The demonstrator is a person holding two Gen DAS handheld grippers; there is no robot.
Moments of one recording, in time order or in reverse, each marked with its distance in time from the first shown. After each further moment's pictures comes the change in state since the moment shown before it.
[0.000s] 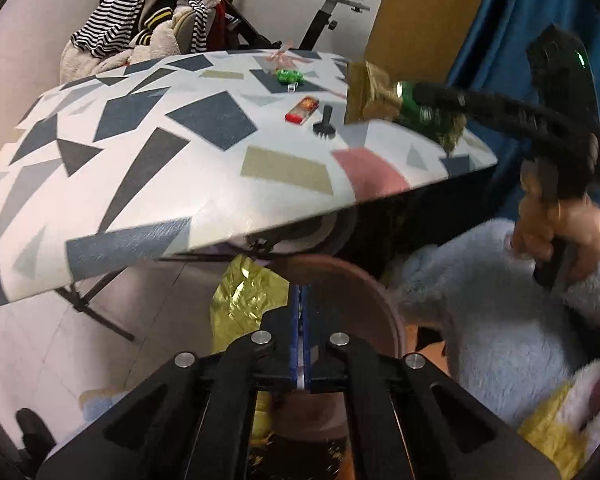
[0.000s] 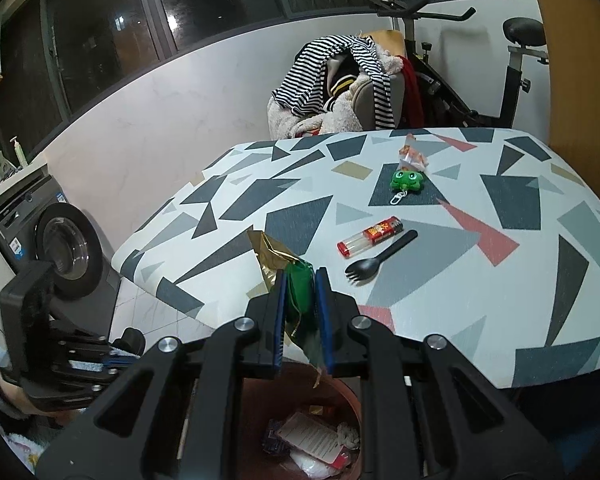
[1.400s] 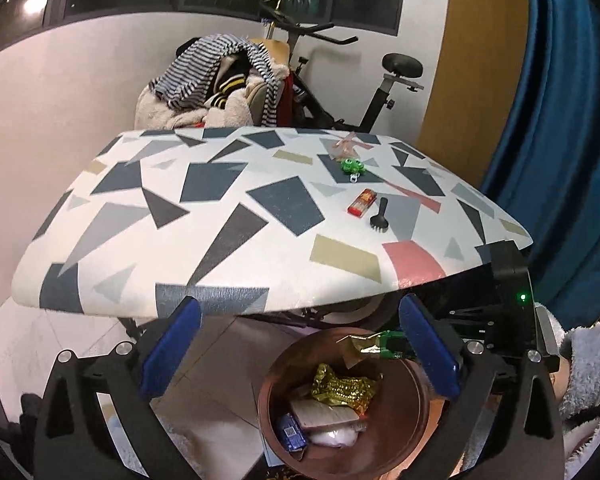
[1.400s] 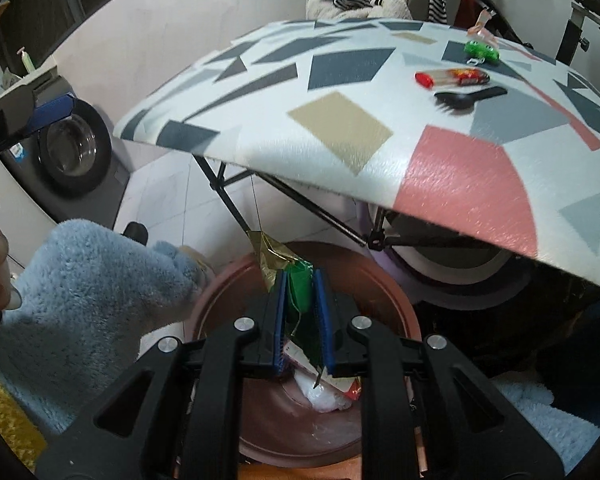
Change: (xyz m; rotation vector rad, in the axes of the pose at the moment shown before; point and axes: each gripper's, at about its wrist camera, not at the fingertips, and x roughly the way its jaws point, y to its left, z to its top) left arm -0.061 0.009 0.005 -0.104 -0.257 0.225; right arm 0.074 0.035 -0.100 -0.121 0.356 0.051
